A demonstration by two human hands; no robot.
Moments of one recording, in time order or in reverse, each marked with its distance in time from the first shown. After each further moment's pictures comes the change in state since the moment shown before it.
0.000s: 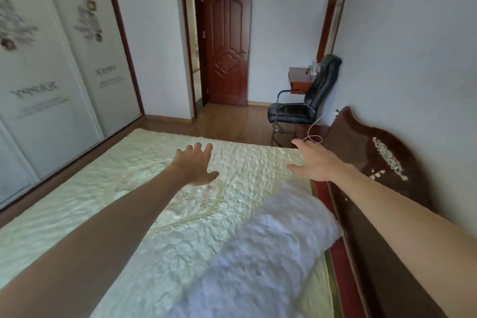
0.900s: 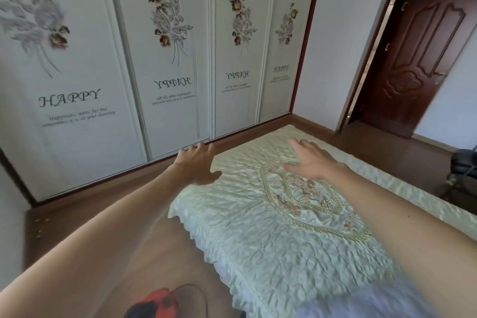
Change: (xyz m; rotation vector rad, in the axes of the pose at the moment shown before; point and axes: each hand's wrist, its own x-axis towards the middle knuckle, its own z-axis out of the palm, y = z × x) left_hand -0.365 -0.383 0.065 -0.007 -0.100 -0.646; right_hand 0.013 -0.542 0.055 -0.001 -0.029 -0.693
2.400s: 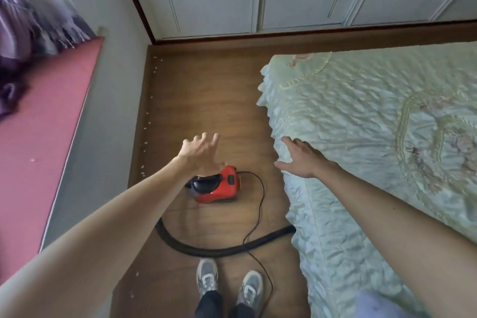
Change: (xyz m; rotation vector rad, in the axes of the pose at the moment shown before) left_hand -0.071 -0.111 0.332 -0.262 -0.537 -0.555; right_hand 0.141 -0.197 0.378 0.127 -0.651 -0.468
